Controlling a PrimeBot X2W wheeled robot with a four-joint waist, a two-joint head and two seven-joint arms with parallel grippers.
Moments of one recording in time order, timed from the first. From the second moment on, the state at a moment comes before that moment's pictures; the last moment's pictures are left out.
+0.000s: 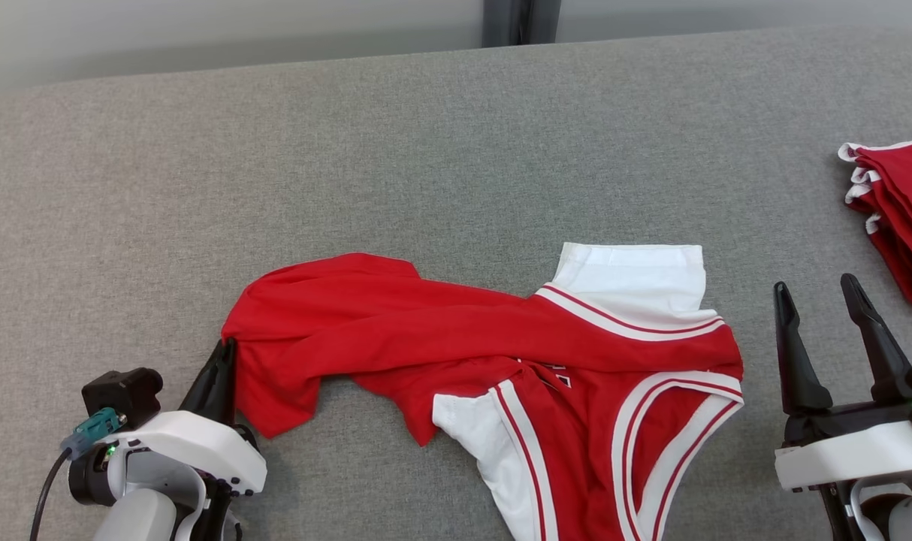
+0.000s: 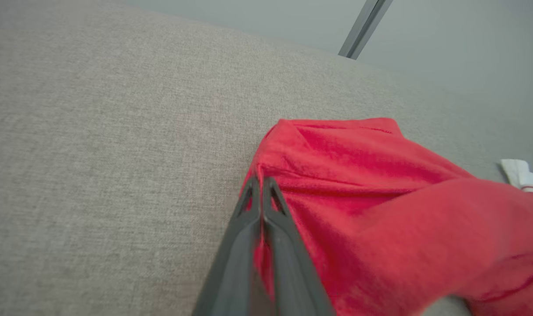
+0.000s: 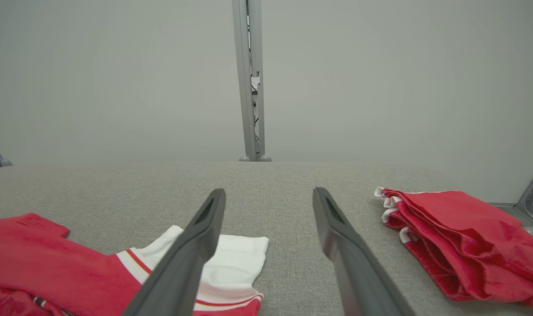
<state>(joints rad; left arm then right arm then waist) -0.21 0.22 -0.24 0.41 -0.61 0.02 -0.11 -0.05 -0.08 -0.05 -0.07 0.16 0.13 -0.13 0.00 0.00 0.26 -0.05</state>
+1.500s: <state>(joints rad) -0.39 0.39 -0.26 -0.01 -0.46 0.08 -0.11 -0.60 -0.41 0.05 0.10 0.33 0.13 -0.16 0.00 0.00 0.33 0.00</state>
